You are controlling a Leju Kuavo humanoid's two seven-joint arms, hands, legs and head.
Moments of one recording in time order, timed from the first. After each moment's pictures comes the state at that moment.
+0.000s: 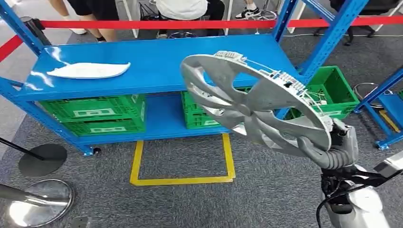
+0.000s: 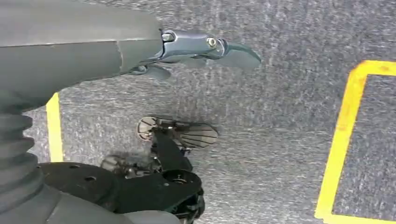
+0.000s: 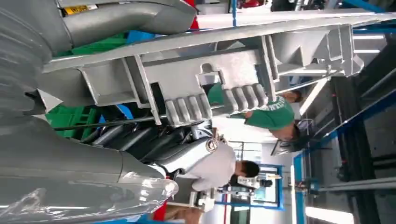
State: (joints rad) left arm -0.08 -0.14 1.25 -0.22 -1.00 -0.07 -0.55; right arm -0.07 -0.12 0.10 -1.76 -0.13 0.17 -0.47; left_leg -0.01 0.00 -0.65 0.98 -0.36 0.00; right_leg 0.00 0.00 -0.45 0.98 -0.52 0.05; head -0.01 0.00
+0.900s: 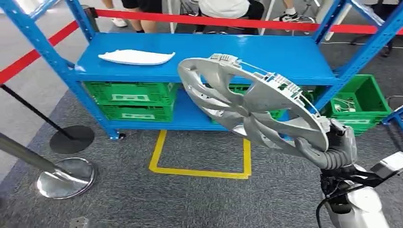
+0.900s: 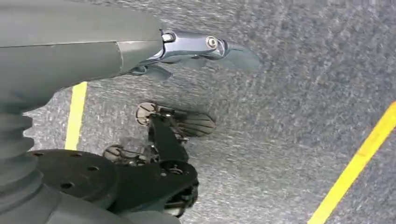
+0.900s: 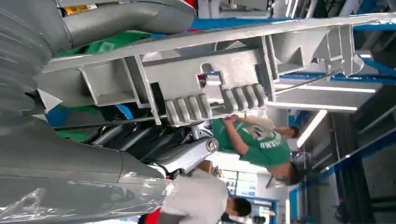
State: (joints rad) left arm -0.08 -0.14 1.29 -0.22 -0.95 -0.12 -0.50; right arm -0.07 -0.12 0.10 -1.75 -0.09 0.16 -0.48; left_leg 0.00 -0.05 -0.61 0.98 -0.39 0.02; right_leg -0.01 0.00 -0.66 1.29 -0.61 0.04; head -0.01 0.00
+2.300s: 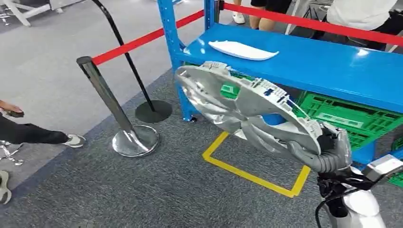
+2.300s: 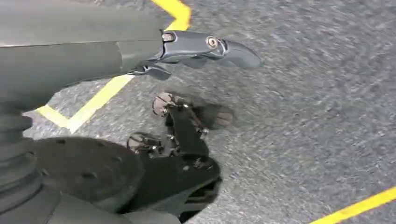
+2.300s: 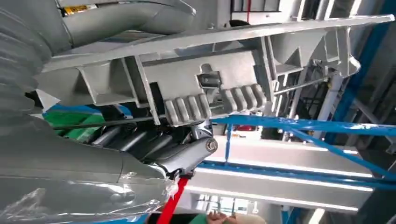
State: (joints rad) left arm -0.07 -0.15 1.30 -0.22 -0.97 -0.14 -0.48; right arm -0.01 -0.12 0.10 -1.81 -0.02 0.14 -0.47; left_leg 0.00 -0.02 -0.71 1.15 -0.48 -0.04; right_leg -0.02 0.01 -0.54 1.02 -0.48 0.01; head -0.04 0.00
